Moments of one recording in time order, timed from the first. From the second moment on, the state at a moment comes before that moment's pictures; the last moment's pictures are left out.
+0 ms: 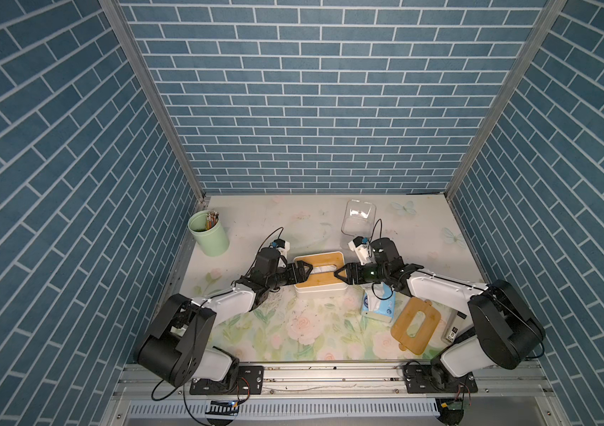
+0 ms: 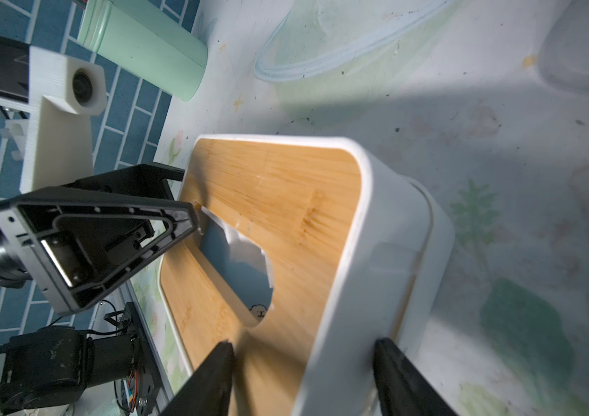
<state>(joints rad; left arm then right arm) -0.45 1.42 0.54 0.27 0.32 -0.64 0.62 1.51 0.75 0.04 -0.52 0.50</state>
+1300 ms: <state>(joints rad) -0.49 1.37 0.55 0.21 0.22 -0.61 0.64 1.53 0.79 -0.02 -0.52 0.48</state>
